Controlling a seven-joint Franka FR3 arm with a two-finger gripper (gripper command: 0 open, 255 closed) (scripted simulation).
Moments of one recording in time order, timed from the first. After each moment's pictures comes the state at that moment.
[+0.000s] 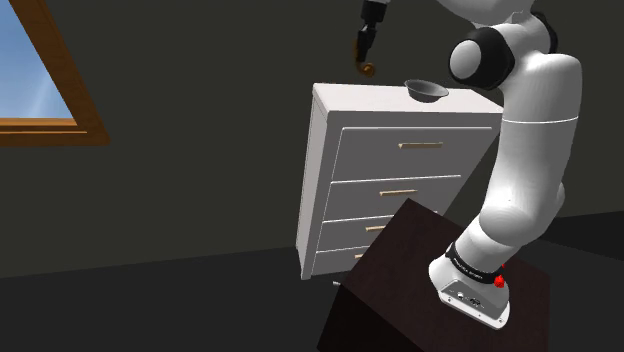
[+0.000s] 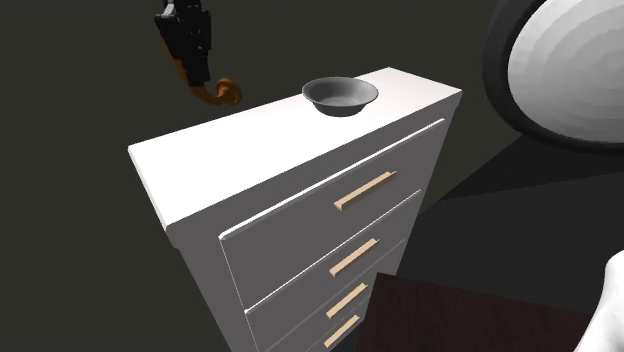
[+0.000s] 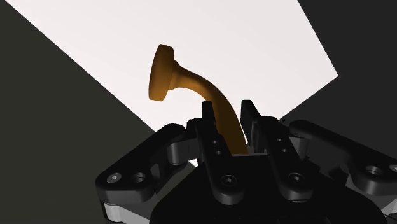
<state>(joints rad) -0.22 0.42 -0.30 -1.00 0.21 1.36 -0.67</state>
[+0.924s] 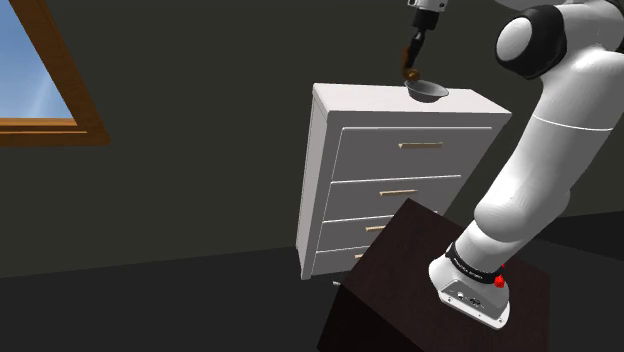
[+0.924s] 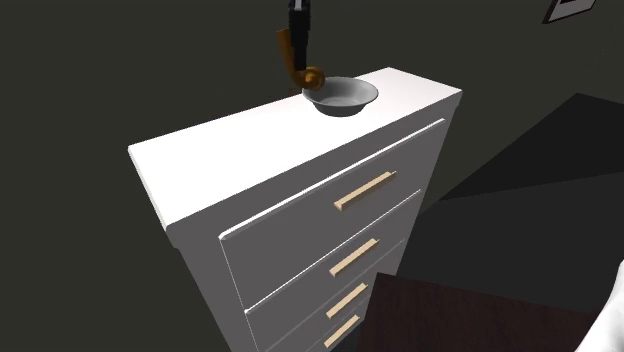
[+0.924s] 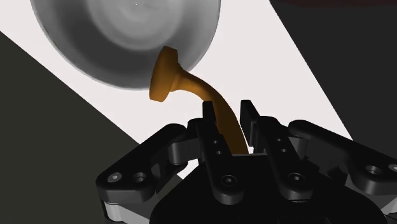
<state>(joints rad) -0.34 0.19 -0.41 -1.35 0.14 1.45 -0.95</state>
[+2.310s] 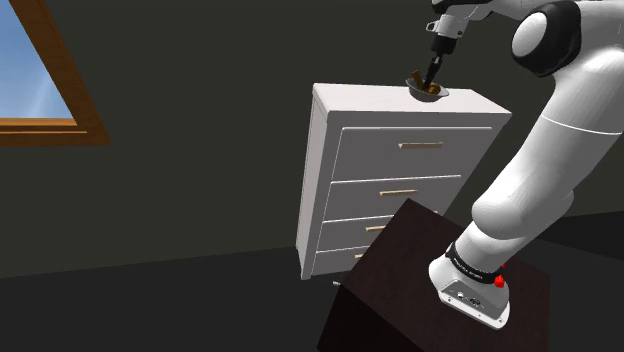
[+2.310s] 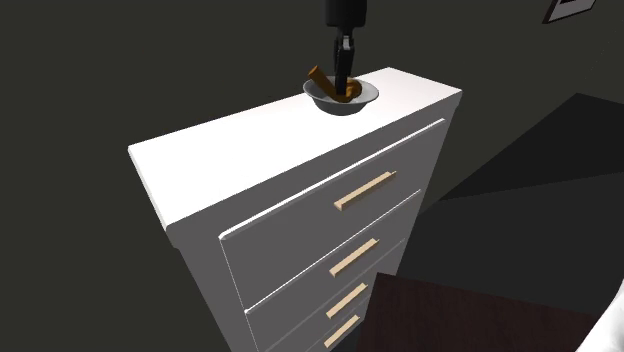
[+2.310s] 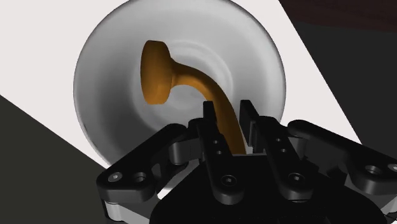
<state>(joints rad) -0.42 0.12 -0.46 -1.60 0.11 1.63 -1.11</state>
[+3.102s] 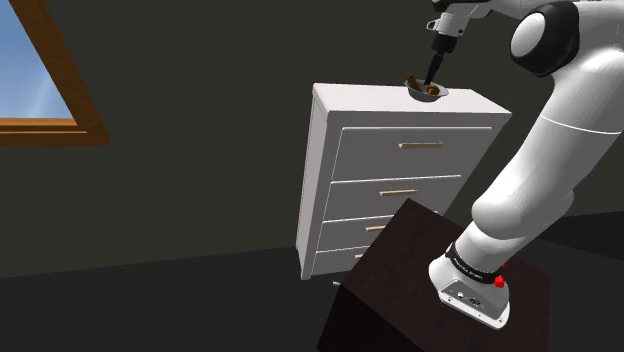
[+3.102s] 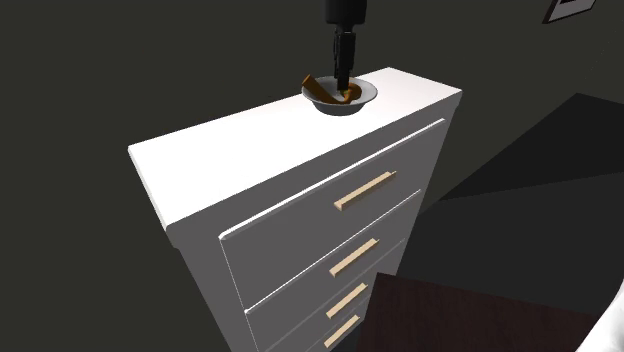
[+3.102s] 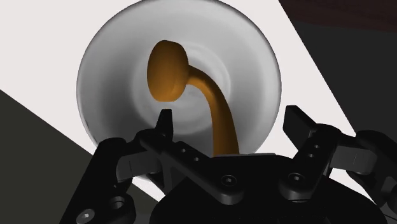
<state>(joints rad) -0.42 0.13 -0.46 -1.58 0.12 1.62 -1.11</state>
